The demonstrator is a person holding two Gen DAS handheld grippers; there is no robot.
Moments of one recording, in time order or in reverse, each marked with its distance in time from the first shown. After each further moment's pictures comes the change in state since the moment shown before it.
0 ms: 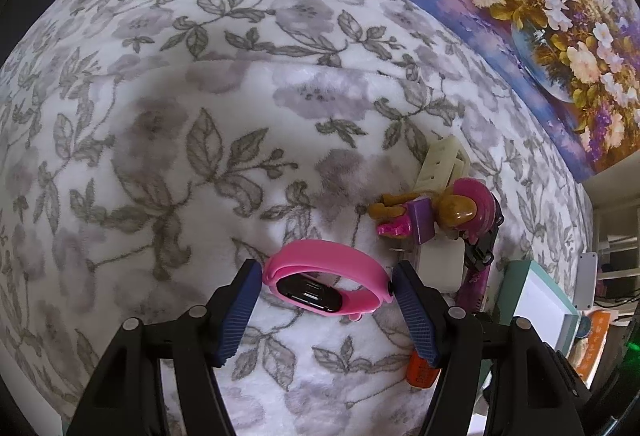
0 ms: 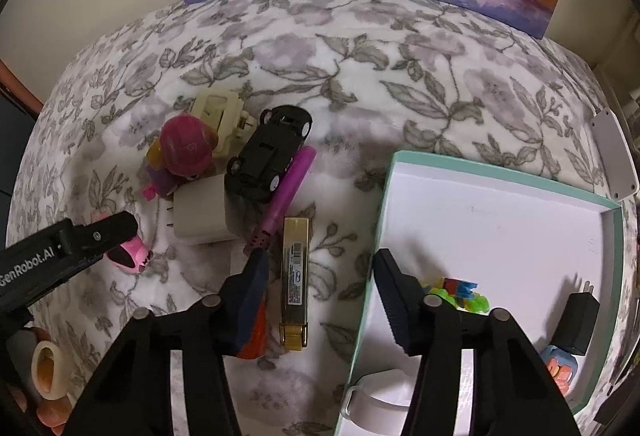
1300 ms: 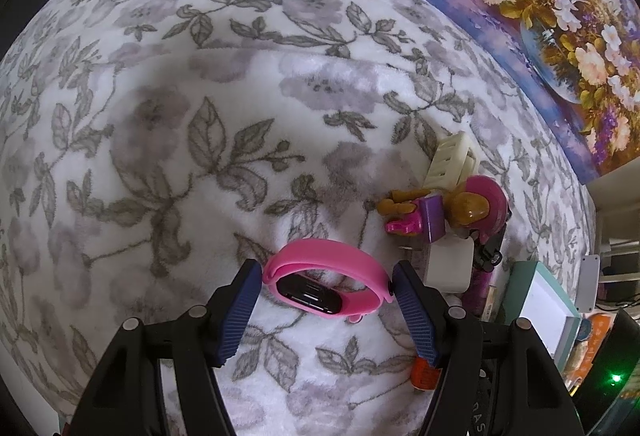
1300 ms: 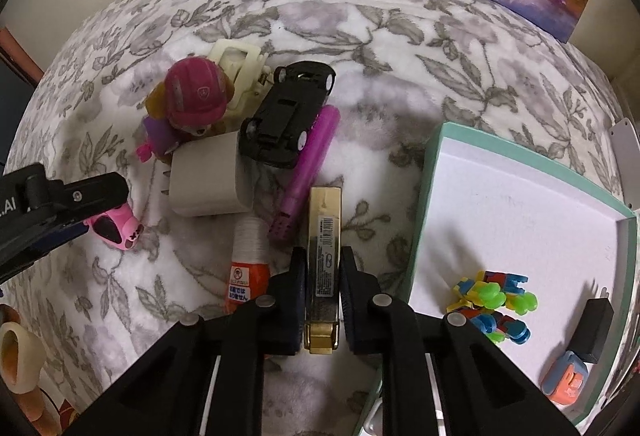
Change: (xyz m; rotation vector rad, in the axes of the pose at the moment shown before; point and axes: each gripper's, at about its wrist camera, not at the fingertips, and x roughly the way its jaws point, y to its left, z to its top) left arm 0.007 0.002 -0.001 -0.029 0.008 0.010; right arm 0.028 0.023 -0.015 -0.074 0.044 -0.011
